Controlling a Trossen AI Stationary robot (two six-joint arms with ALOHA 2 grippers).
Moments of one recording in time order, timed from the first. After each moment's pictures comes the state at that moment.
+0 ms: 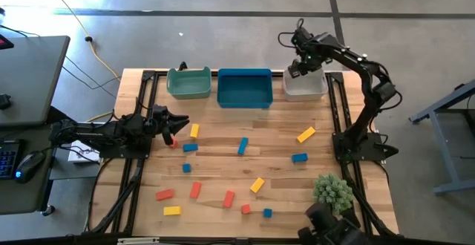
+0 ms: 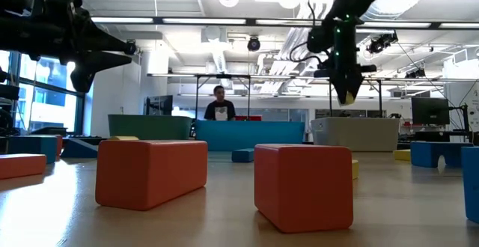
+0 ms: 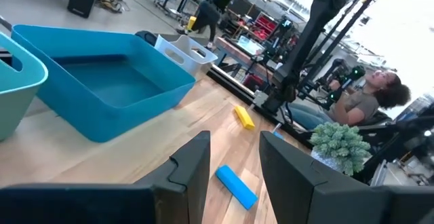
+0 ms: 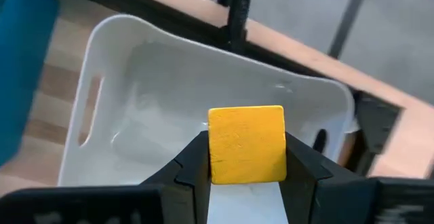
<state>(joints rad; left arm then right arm) 0.12 0.13 0.01 0.05 -0.32 -0.57 -0.94 1.73 1.47 -1.13 0.19 0.22</state>
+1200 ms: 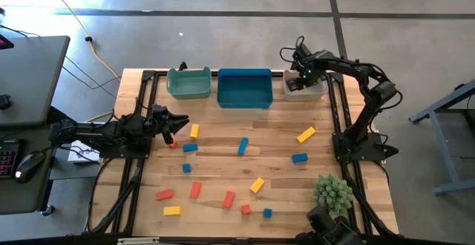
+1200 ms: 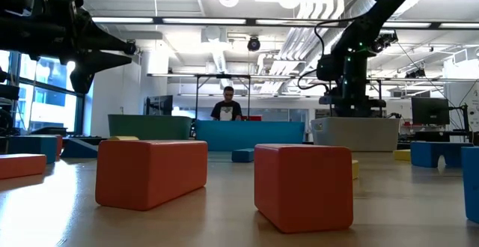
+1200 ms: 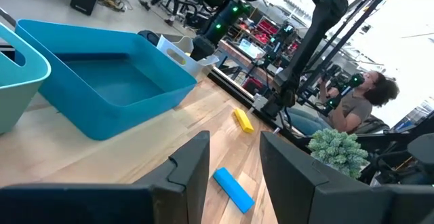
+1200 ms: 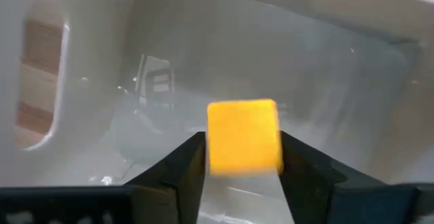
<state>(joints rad) 0.12 0.13 0.01 0.06 -0.33 -0.59 -0.97 1.73 1.14 -0.81 0.02 0.23</state>
